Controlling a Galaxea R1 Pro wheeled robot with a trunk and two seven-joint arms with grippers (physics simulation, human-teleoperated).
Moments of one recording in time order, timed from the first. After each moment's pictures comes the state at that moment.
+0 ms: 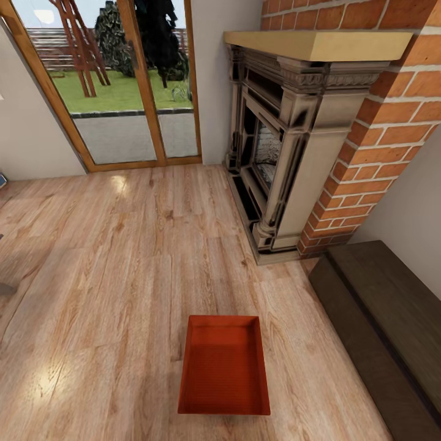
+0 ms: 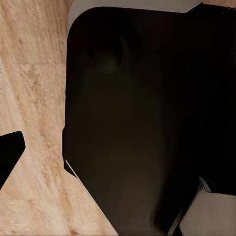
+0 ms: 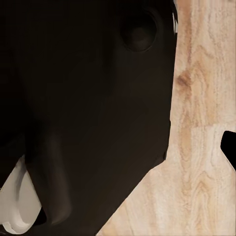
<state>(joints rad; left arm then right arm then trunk) -0.23 0.00 0.07 -0.01 0.07 -0.07 -0.03 -0.18 0.01 0.52 0.01 -0.55 -0.15 0.04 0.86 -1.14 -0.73</state>
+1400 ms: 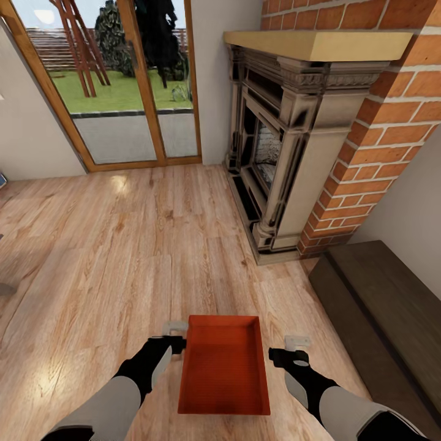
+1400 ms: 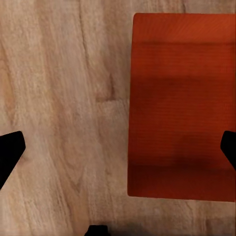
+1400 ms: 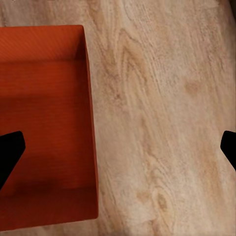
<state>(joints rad) -0.71 -0.15 0.06 -0.40 -0.08 0.33 0.17 -0.73 0.03 0.53 -0.14 -0.55 -0.07 -0.22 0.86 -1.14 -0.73</state>
